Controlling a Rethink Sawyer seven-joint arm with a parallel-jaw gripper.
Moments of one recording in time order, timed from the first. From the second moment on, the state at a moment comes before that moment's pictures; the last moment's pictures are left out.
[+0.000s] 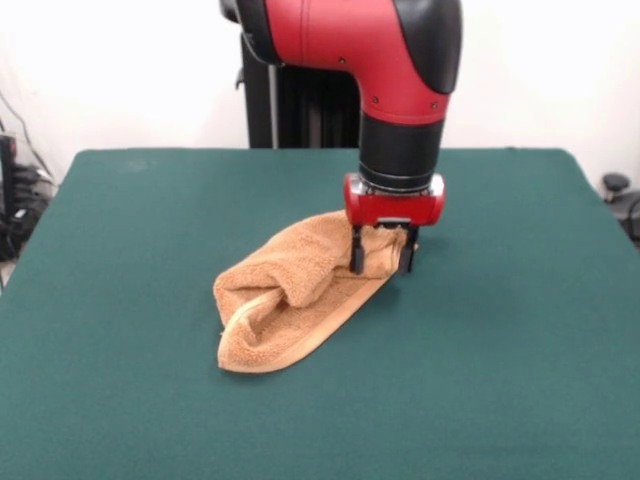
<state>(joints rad) -0.12 -0.46 -0.03 1.74 0.00 0.19 1.58</state>
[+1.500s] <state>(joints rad) -0.10 -0.47 0.00 1.75 0.00 0.19 1.58</state>
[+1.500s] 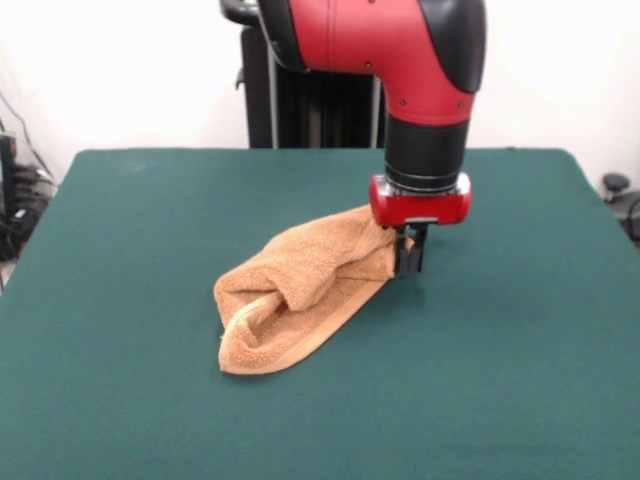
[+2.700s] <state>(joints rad) -0.07 -0.42 0.00 1.75 0.00 0.19 1.58</state>
